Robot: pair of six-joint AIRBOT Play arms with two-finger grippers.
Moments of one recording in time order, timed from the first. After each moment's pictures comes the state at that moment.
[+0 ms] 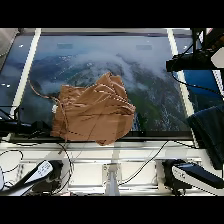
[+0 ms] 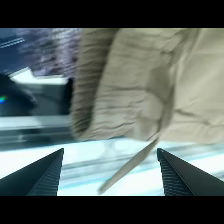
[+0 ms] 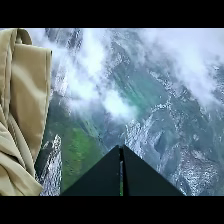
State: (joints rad) left arm 0.69 -1.10 0.65 1.15 -1.42 -0.96; right arm 0.08 -1.20 1.50 -1.44 1.13 1.31
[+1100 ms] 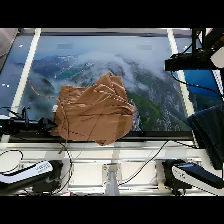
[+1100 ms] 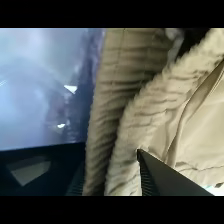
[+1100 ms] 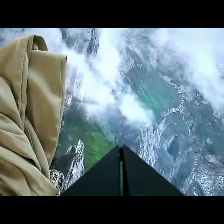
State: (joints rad) left arm 0.67 -1.34 0.62 0.98 -1.20 -0.87; right arm 0.08 -1.21 1.50 -1.39 1.14 1.31
